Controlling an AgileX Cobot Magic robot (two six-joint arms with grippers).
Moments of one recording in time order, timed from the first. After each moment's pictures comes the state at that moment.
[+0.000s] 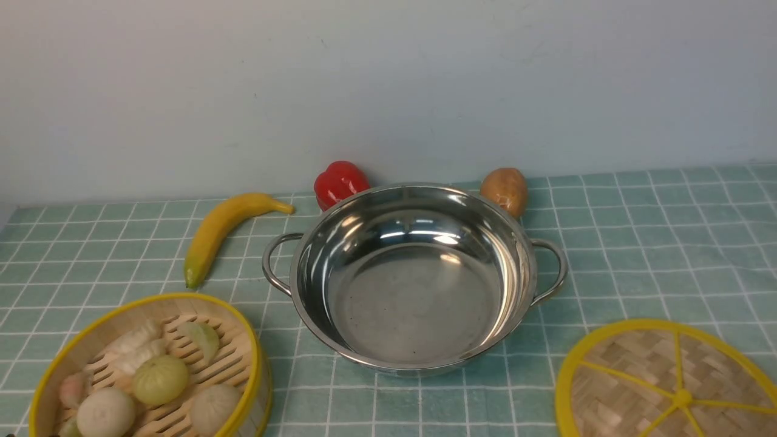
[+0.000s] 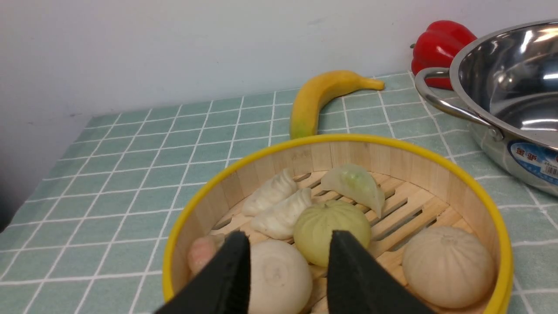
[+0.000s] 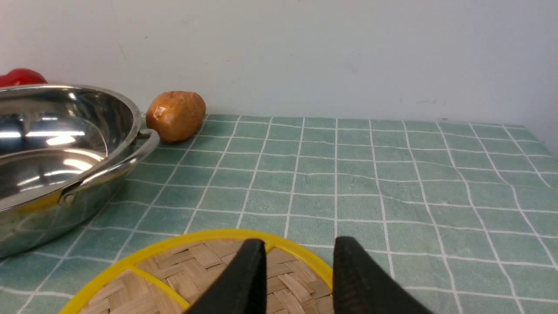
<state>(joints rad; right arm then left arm) 0.02 0.00 0.01 0.13 0.34 -0.03 0.05 0.00 0.01 0.01 0.33 0.12</state>
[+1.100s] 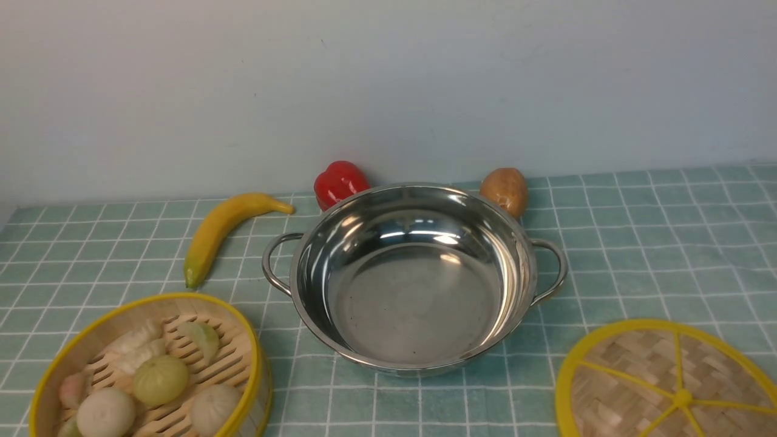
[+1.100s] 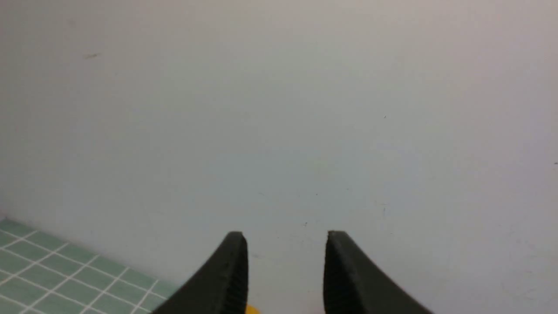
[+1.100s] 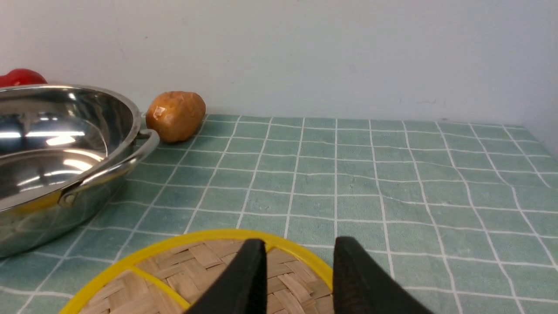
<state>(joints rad) 0.02 0.00 0.01 0.13 0.34 -0.03 0.05 0.00 -0.02 -0.27 -0.13 -0.18</state>
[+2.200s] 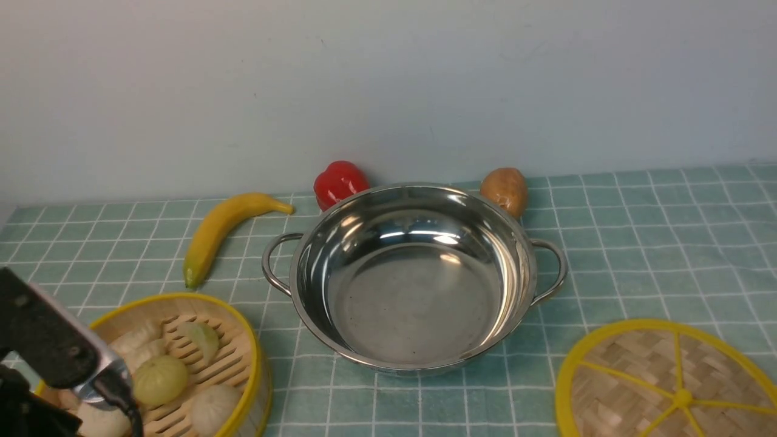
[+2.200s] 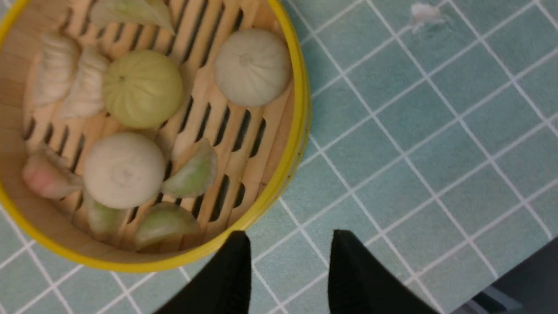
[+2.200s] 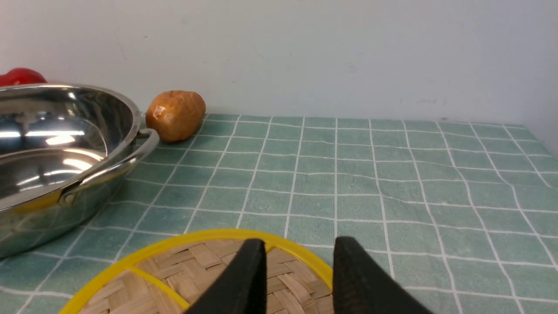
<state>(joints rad) 0.02 0.00 0.01 0.13 0.34 -0.03 0.04 0.89 -0.77 -0.20 1.21 0.75</state>
